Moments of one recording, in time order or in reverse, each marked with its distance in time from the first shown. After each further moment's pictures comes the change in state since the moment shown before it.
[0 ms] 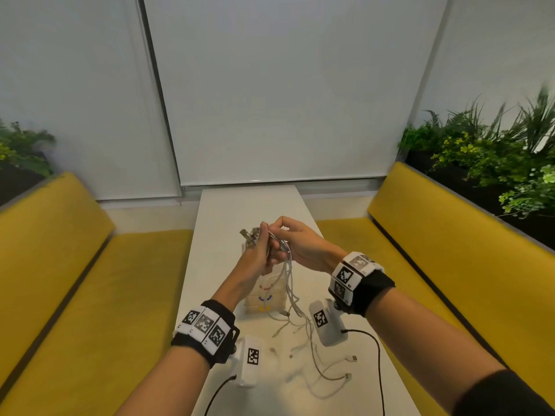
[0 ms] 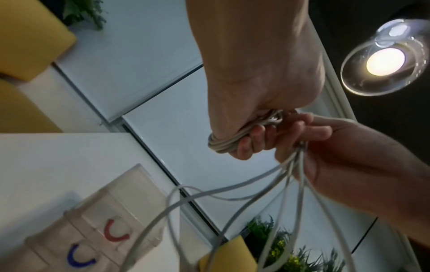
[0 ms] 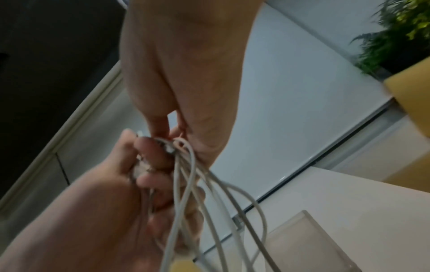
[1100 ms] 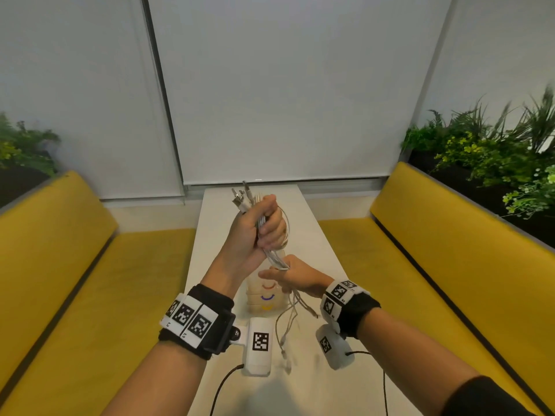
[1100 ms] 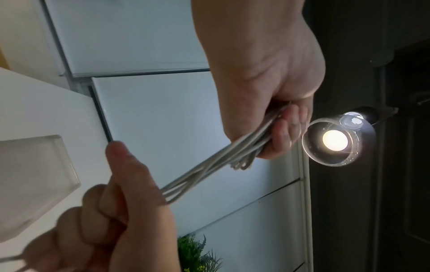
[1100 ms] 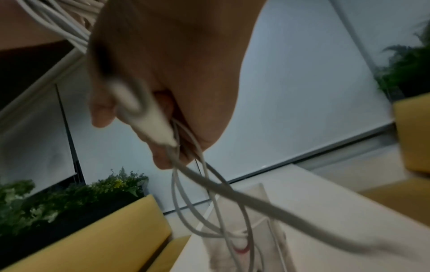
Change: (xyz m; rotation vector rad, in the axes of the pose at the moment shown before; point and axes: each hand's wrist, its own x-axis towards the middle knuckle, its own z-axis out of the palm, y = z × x) left_hand -0.014 0.067 -0.008 -0.627 -0.419 0.236; right_hand 0.003 0.068 0.006 -0.429 -0.018 0.090
